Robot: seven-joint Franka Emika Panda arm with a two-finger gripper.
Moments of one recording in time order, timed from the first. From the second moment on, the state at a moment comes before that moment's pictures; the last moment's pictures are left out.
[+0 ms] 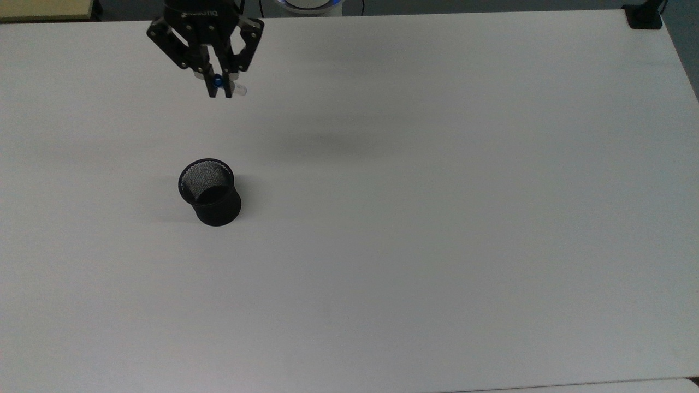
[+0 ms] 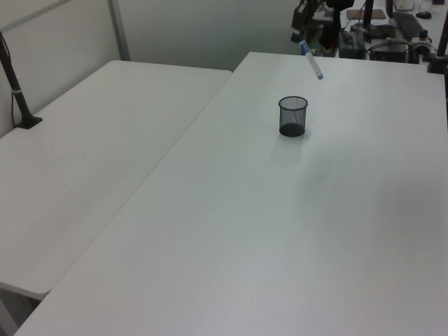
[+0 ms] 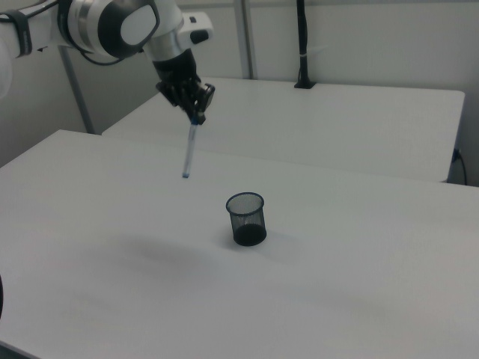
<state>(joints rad) 0.11 0.13 -0.20 -1.52 0.08 1.93 -0.09</state>
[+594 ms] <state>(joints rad) 0.25 0.26 -0.20 -1.54 0.08 1.81 -0.06</state>
